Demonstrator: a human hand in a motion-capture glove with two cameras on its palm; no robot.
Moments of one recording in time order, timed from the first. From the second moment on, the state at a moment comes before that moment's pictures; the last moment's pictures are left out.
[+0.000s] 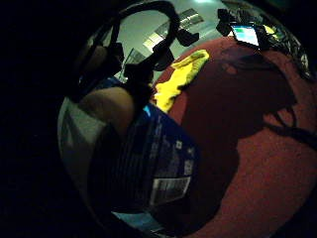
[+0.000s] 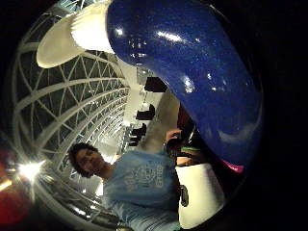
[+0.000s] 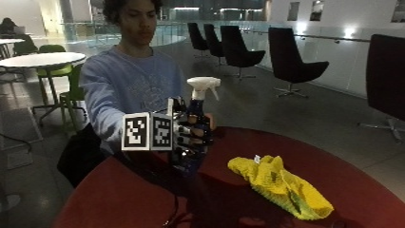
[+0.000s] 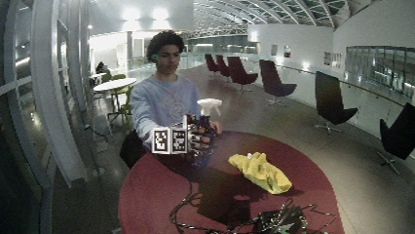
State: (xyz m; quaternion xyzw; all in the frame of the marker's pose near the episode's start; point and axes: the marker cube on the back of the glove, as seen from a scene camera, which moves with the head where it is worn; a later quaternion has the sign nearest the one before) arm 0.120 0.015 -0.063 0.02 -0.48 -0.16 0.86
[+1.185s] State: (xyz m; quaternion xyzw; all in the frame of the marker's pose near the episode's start) arm 0.105 -0.028 -0.067 -0.25 -0.37 -0.02 0.90
